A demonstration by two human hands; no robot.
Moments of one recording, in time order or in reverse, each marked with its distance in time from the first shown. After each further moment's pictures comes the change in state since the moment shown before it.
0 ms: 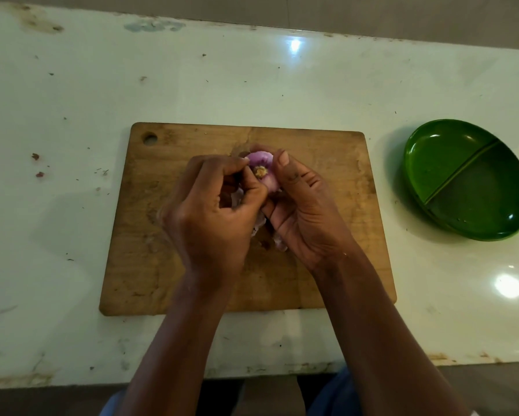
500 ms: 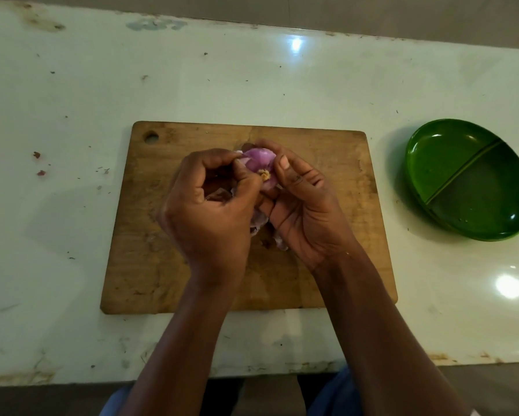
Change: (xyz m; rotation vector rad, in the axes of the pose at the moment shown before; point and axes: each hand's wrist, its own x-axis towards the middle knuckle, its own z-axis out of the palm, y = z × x) left_hand 0.000 0.009 0.003 -0.150 0.082 -0.279; right_hand -0.001 -0.001 0.000 0.151 0.009 0.019
